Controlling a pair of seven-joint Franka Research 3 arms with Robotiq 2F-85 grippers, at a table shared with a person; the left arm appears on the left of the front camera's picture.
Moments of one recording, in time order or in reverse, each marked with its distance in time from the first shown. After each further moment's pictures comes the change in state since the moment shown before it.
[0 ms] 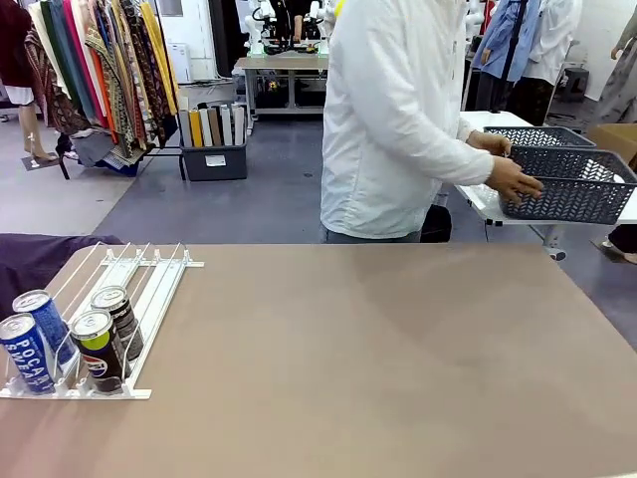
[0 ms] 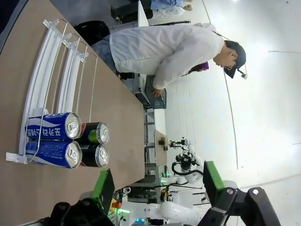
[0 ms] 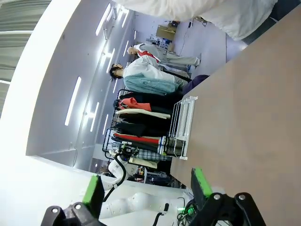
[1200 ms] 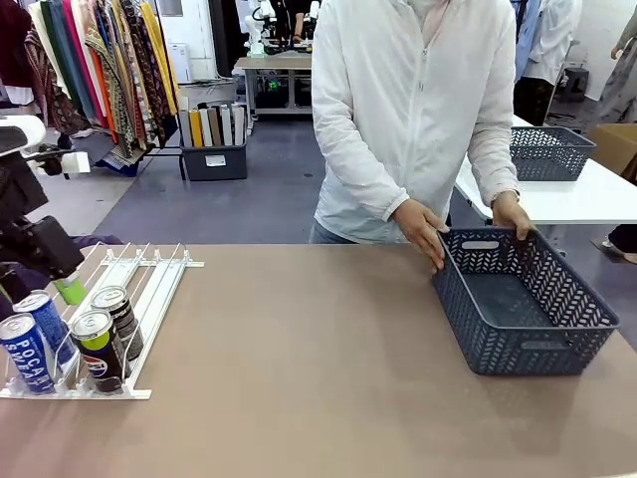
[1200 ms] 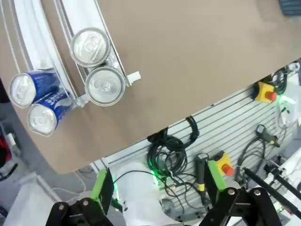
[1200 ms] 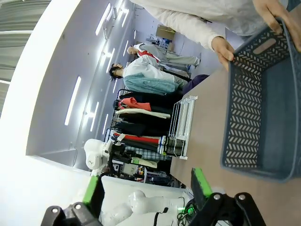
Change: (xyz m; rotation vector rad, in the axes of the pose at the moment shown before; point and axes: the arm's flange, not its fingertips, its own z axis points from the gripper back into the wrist) left arm -0.144 -0.134 -0.285 1.030 0.745 -0.622; right arm 0.000 0.000 0.000 -0.001 0.001 -0.001
